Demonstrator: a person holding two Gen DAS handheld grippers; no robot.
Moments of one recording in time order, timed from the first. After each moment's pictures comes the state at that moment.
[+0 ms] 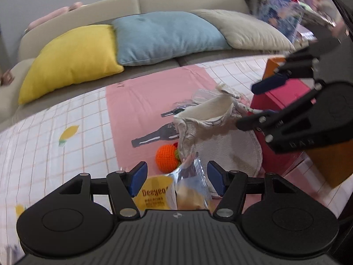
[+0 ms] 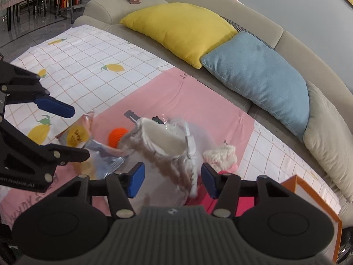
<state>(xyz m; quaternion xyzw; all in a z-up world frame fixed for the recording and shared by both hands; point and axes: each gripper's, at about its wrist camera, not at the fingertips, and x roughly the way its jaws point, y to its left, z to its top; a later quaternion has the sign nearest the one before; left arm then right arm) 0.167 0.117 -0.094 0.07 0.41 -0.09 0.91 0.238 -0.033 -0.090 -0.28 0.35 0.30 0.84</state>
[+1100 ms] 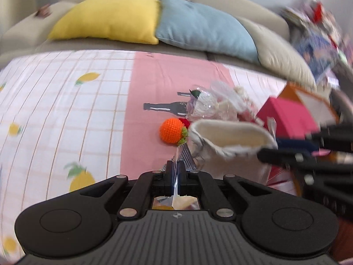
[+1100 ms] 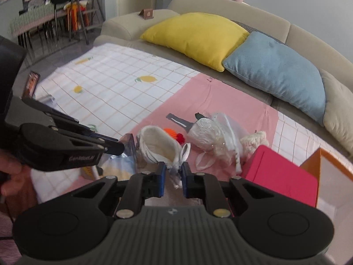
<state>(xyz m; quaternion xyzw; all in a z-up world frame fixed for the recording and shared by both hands) 0.111 0.140 -0.082 -0.13 0.43 0.00 0.89 0.162 -0.051 -0.070 -0.18 0.36 0.35 0.84</state>
